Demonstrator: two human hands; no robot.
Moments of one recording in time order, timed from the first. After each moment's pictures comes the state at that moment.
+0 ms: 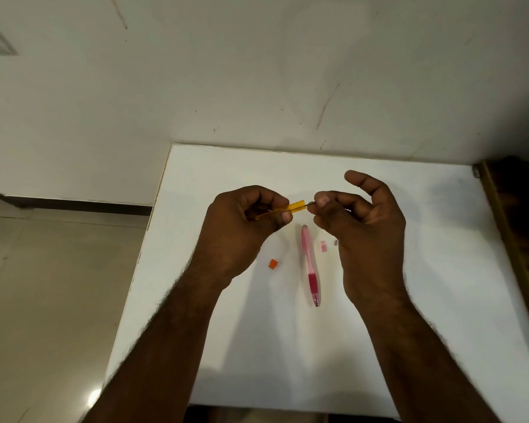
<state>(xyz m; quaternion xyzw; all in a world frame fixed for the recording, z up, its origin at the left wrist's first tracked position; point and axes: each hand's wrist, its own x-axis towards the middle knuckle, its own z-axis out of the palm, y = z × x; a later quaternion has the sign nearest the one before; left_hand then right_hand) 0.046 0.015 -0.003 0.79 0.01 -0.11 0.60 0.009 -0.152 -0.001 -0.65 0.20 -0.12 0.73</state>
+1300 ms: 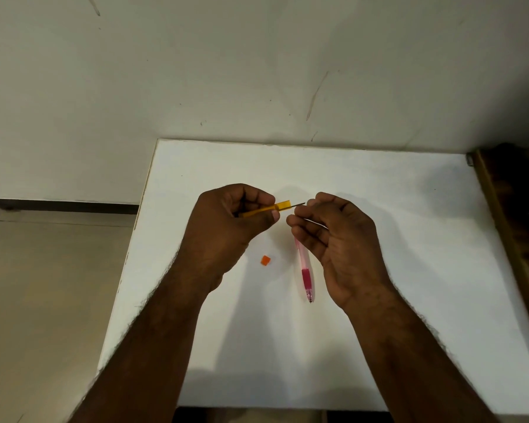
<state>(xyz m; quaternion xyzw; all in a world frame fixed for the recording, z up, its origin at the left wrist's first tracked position) 0.045 0.016 -0.003 0.78 0.05 -0.14 0.61 0.009 -0.146 -0.008 -0.50 0.32 0.00 0.81</state>
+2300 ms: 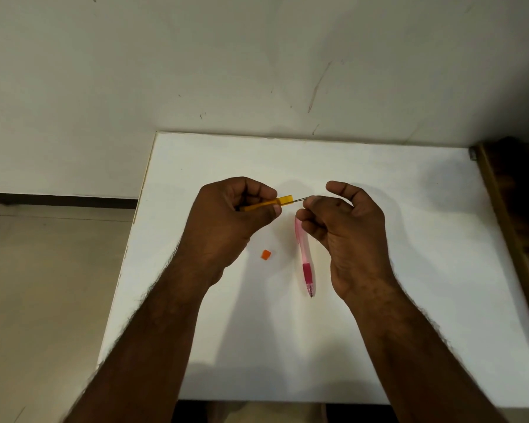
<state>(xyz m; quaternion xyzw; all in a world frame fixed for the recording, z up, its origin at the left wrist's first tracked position) 0.043 0.014 0.001 0.77 0.05 -0.14 0.62 0.009 -0.147 -0.010 -0.58 0.31 -0.05 0.75</state>
